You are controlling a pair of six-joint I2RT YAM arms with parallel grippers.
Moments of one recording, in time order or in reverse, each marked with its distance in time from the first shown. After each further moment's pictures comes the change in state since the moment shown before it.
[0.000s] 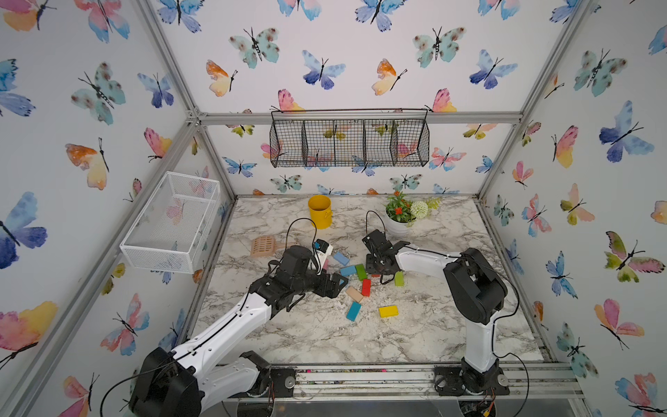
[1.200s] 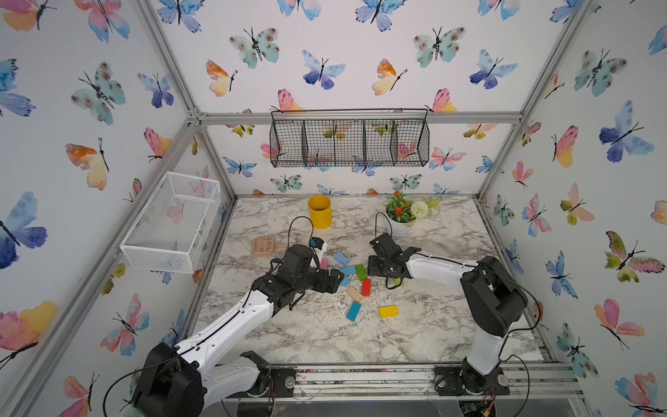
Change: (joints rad) left arm 0.000 0.026 0.017 -0.026 -0.153 -0.068; right arm 0.009 -0.117 -0.121 0.092 -0.034 0.044
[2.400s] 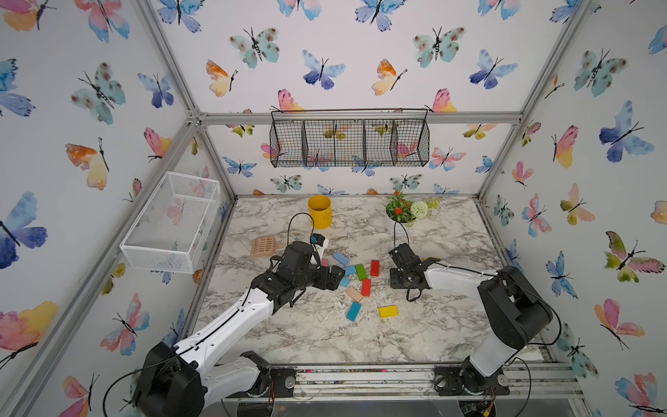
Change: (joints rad) left arm 0.000 0.009 0.034 -0.001 0.001 0.019; right arm -0.094 -0.165 -0.260 0.002 0.033 -0.164
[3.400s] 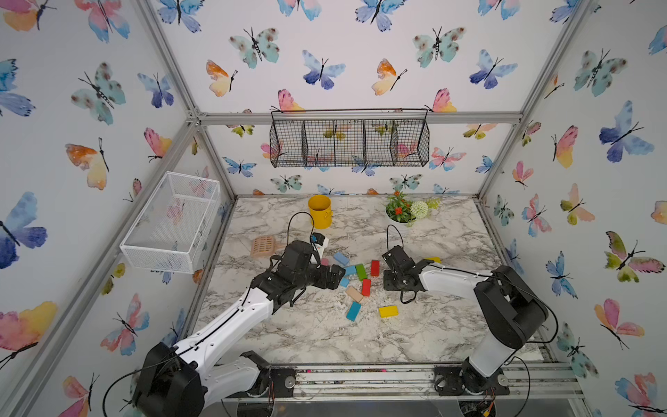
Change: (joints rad) left arm 0.000 0.000 0.010 0.000 0.000 -0.001; right arm 0.060 0.017 0.017 0.007 -0.017 0.075
